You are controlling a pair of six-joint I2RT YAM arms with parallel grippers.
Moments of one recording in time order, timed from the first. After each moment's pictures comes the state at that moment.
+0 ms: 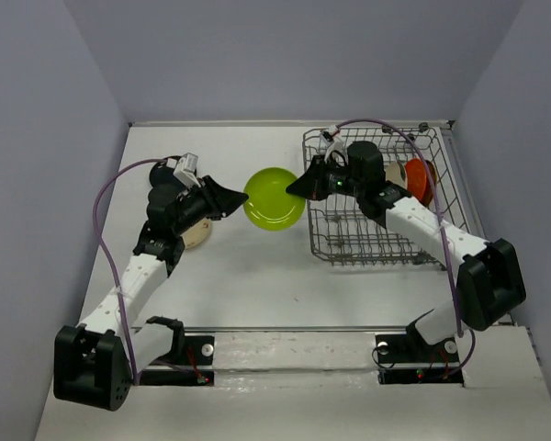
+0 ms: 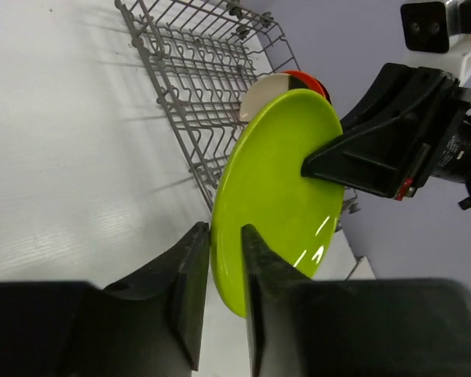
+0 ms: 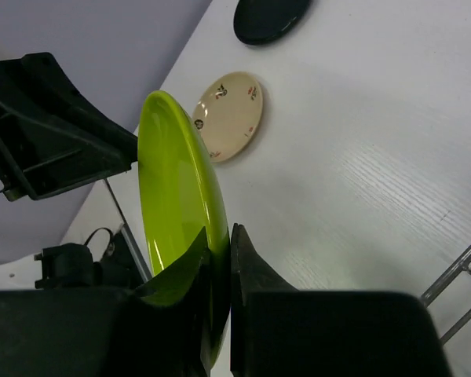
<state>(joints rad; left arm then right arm) -0.22 1.03 0.62 0.28 0.54 -0.75 0.51 1.50 1.13 0.07 -0.55 0.54</state>
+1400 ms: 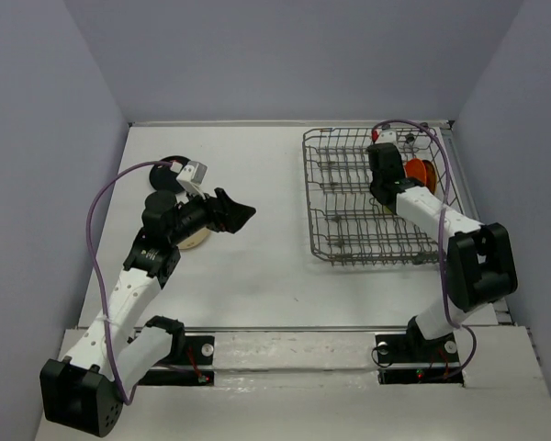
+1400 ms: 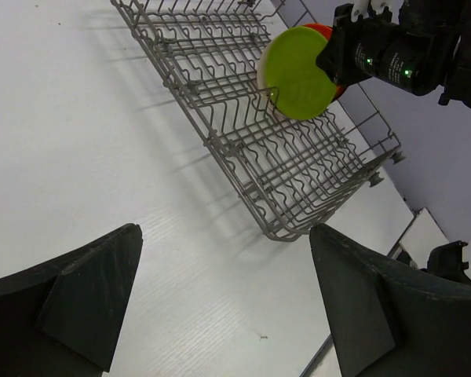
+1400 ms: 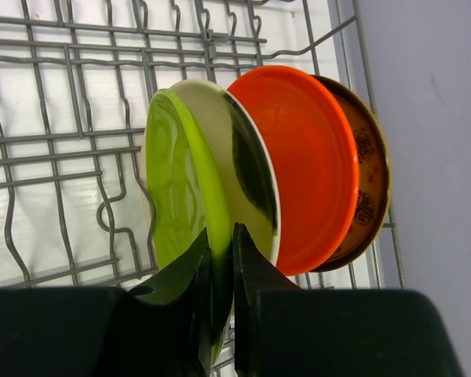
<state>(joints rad) -0.28 0.87 0.66 0.03 0.50 -0.47 0.29 1.60 1.12 -0.17 0.67 -0.11</state>
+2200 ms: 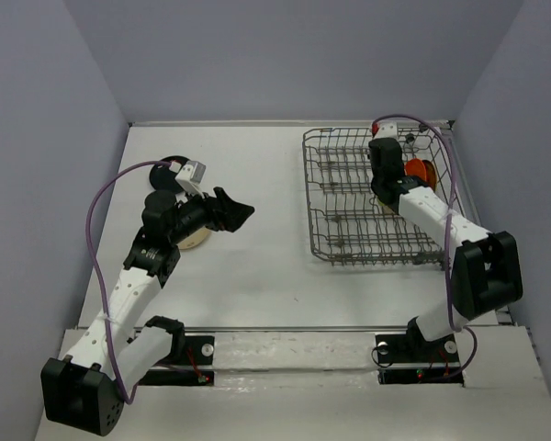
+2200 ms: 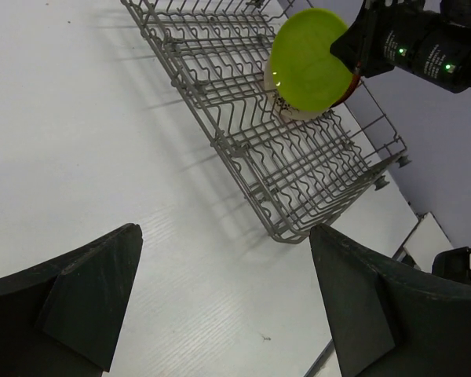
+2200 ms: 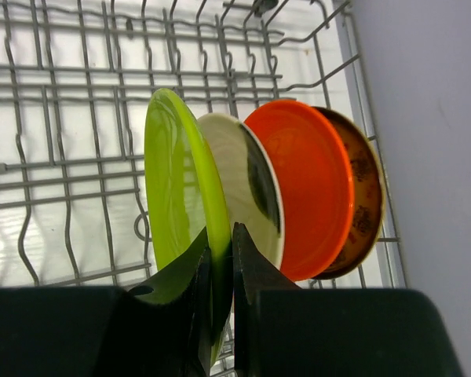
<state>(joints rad) -0.27 0.87 0.66 0.03 0.50 -0.47 0.32 1.53 1.15 -0.18 0.64 -0.09</state>
